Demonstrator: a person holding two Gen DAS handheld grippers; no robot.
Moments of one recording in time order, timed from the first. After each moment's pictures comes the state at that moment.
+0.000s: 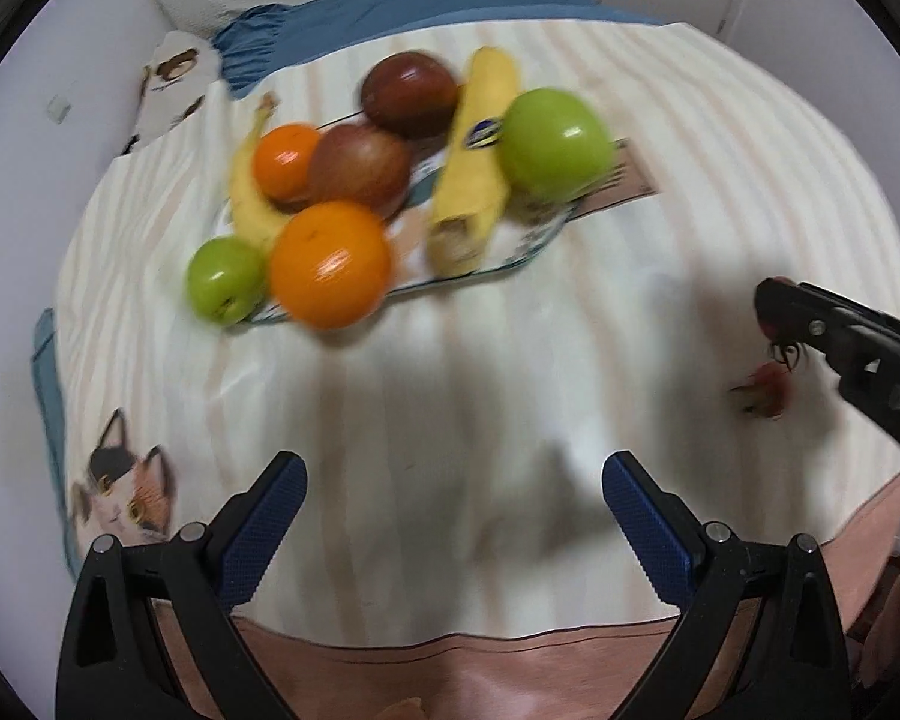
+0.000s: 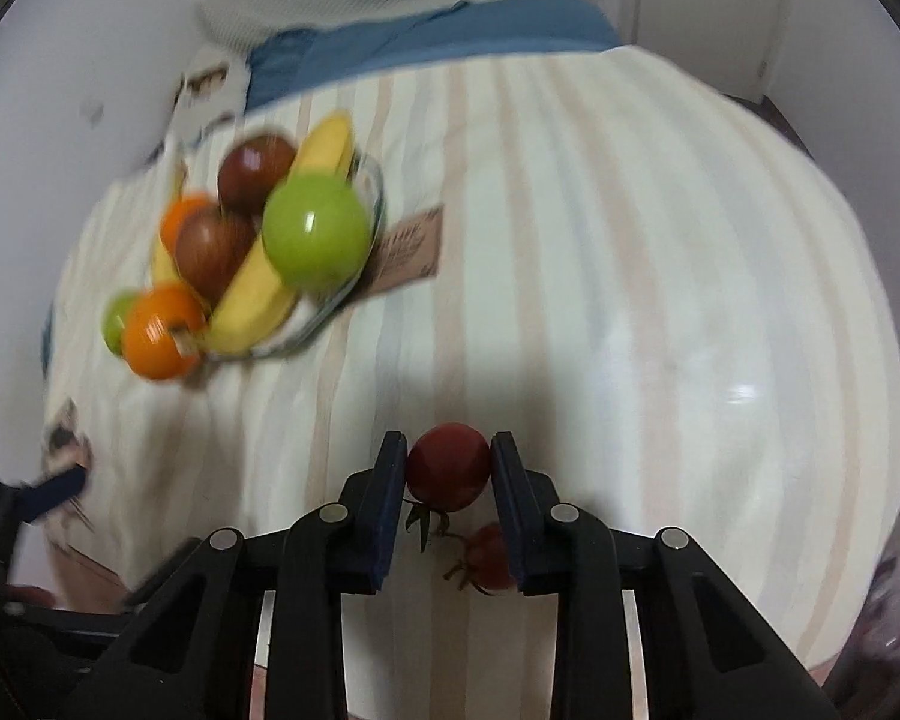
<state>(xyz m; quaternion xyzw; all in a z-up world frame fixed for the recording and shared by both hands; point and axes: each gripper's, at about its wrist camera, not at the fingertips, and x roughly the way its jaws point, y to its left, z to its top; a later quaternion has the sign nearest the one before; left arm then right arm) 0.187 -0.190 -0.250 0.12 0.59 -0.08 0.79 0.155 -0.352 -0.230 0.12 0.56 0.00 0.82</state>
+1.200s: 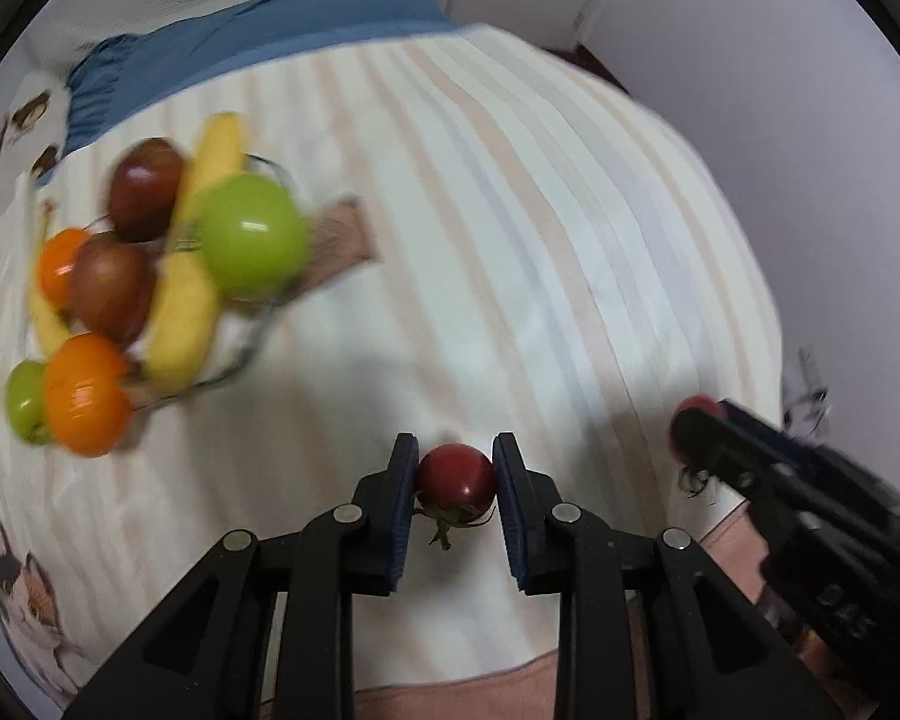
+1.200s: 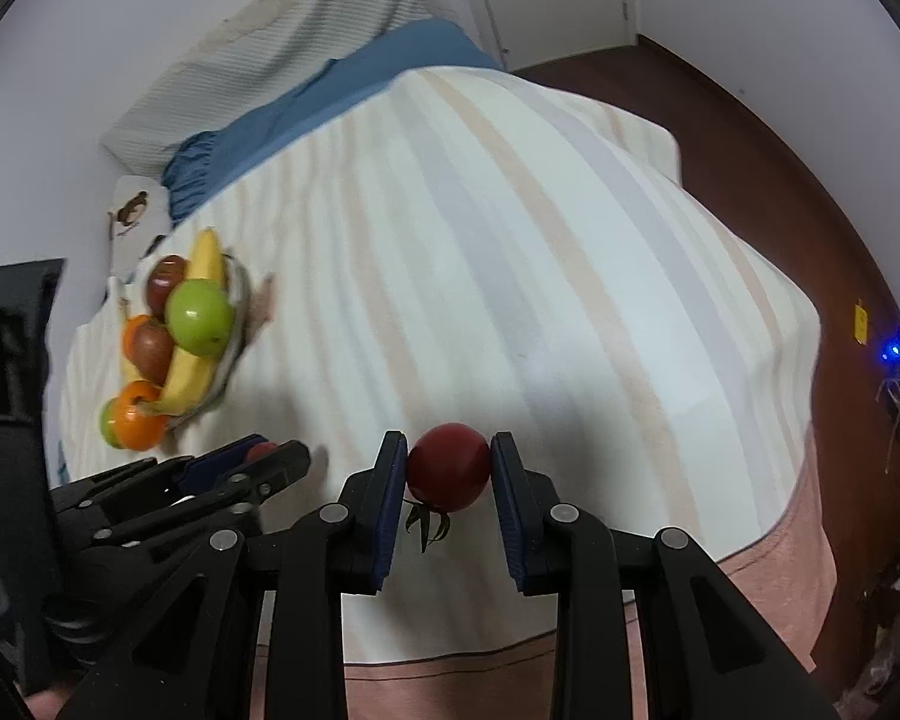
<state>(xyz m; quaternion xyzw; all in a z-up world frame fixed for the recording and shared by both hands) 0.216 -0.261 -0.227 0.07 0.59 -0.24 0.76 0.091 -0.425 -0.214 0.22 0.52 -0.09 0.82</state>
